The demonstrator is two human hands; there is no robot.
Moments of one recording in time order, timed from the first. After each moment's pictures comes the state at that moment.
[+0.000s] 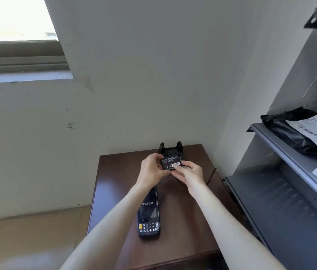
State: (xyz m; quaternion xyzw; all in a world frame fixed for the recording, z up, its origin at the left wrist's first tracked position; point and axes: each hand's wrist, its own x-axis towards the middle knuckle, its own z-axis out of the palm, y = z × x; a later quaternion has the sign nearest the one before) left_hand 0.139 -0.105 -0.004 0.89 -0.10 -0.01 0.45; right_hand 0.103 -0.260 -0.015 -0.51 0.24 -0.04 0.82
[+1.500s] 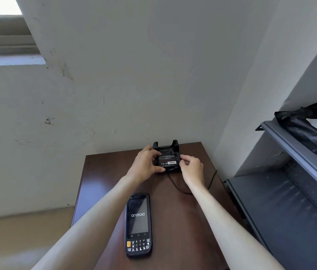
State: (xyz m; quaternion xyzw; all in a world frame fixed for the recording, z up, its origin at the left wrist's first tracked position) left_hand 0.212 -0.114 -0.036 0.91 -0.19 -0.03 0.36; right_hand 0.158 -0.293 -0.052 -0.84 0.20 -0.13 0.49
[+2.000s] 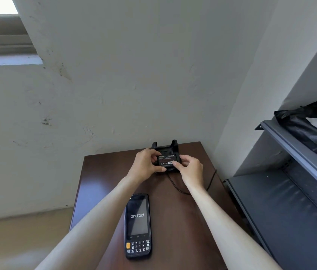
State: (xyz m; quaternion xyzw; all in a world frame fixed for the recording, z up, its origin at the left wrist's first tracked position) left_hand 0.215 -0.116 -0.042 0.90 -0.16 -0.02 0.40; right_hand 0.160 -0.293 -0.063 -0.82 0.19 -0.14 0.52
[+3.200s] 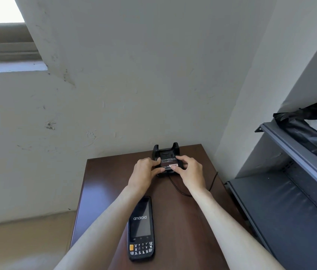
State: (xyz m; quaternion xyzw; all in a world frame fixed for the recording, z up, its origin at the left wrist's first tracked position) left_hand 0.200 -0.111 -0.055 0.92 -0.18 0.04 0.36; right_hand 0.164 -0.295 -0.069 -0.87 0.12 -0.14 0.45
